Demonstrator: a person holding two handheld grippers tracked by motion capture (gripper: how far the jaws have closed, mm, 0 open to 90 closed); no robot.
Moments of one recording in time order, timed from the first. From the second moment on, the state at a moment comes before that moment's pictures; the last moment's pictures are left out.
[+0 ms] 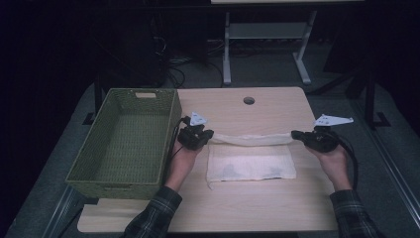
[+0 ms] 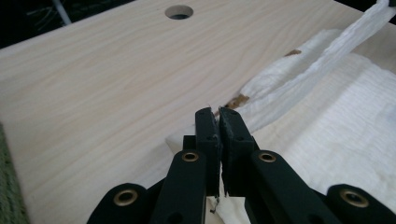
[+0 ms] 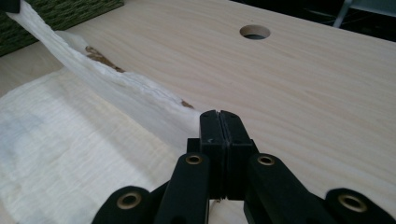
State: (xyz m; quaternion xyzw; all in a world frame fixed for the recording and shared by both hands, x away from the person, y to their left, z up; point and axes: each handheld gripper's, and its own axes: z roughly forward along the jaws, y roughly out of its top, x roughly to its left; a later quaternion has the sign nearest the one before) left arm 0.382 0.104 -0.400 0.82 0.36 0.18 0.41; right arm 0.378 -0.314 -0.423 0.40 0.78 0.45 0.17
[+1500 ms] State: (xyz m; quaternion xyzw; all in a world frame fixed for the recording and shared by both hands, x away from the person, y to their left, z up) left arm 0.306 0.106 -0.454 0.89 0.30 0.11 0.34; right arm 0.293 -0.312 -0.466 0.39 0.83 0.39 0.13
